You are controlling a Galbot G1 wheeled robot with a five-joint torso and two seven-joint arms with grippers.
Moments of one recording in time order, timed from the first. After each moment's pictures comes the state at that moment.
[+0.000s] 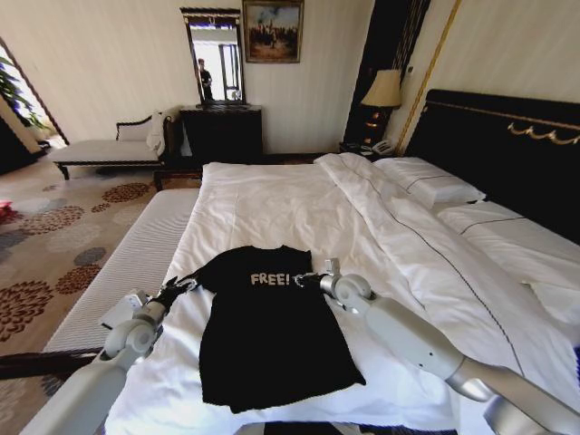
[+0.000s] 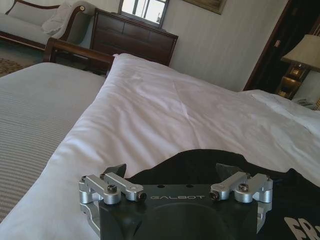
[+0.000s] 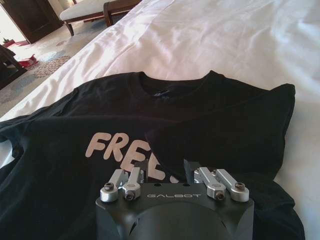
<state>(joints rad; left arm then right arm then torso) 1.29 -0.83 -0.48 -1.75 -1.06 0.15 -0.11 -0.59 0.92 -0.32 1.63 1.16 -0.53 0.20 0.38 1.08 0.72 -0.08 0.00</state>
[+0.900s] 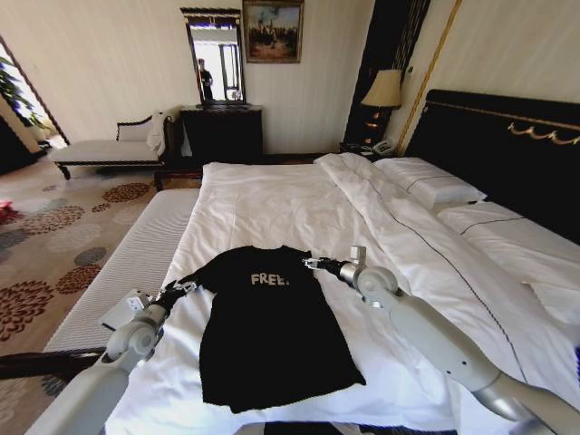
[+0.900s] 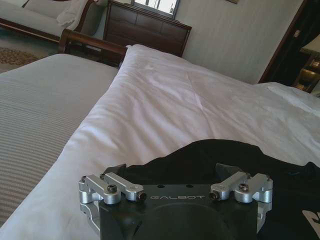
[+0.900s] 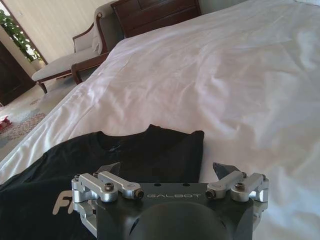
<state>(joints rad) 1.28 -0.84 -0.47 -1.74 -1.06 0.17 -0.16 -0.81 0.81 0.04 1.76 1.24 -0.49 0.21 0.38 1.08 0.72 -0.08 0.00</state>
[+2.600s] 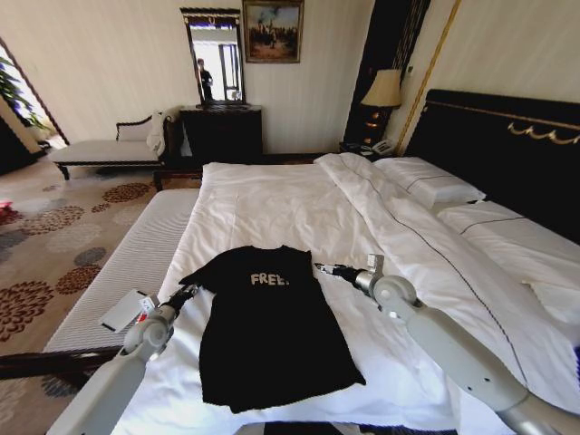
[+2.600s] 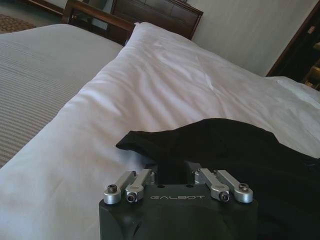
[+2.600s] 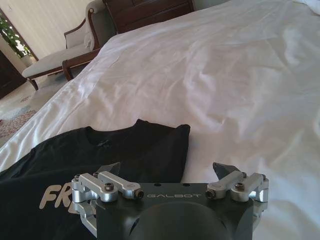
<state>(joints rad) 1.18 -0.92 -0.40 -1.57 -1.07 0.18 -0.11 -0.83 0.78 0.05 1.75 1.24 -0.49 0.20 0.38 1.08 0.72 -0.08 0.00</state>
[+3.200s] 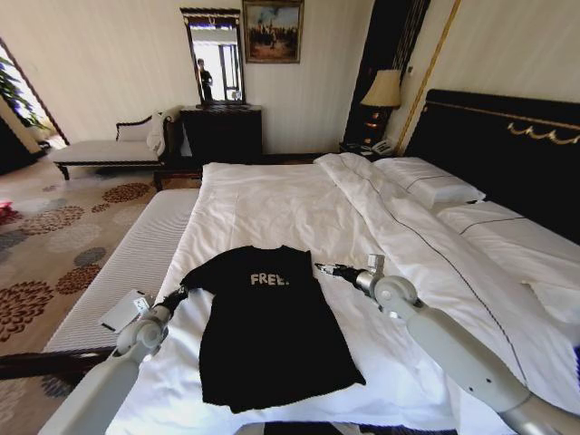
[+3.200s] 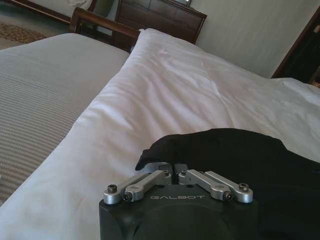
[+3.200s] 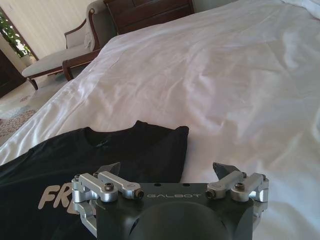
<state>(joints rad) 1.20 -0.88 -0.43 -1.61 -1.08 0.19 -0.14 -0.83 0.77 0.06 1.76 1.23 -0.49 0.20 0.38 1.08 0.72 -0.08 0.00</state>
